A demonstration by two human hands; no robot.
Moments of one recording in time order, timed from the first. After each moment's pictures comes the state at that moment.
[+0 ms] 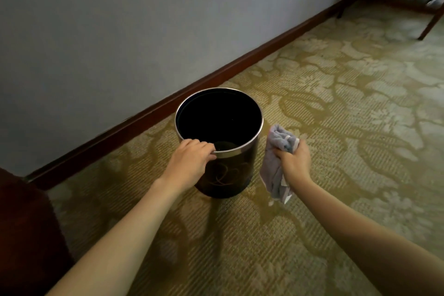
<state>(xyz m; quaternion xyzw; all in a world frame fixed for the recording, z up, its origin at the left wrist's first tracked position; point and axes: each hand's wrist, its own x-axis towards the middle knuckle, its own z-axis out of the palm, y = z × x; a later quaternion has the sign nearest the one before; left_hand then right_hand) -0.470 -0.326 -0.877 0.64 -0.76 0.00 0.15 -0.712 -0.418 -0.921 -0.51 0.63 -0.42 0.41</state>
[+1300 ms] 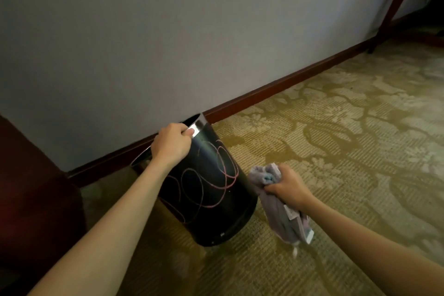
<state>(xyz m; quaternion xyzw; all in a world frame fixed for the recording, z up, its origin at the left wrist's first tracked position) -0.416 -0.324 -0.813 0.86 -0.43 -0.06 0.27 -0.676 -0.407 -0.908 -0.77 0.50 -0.17 0.36</state>
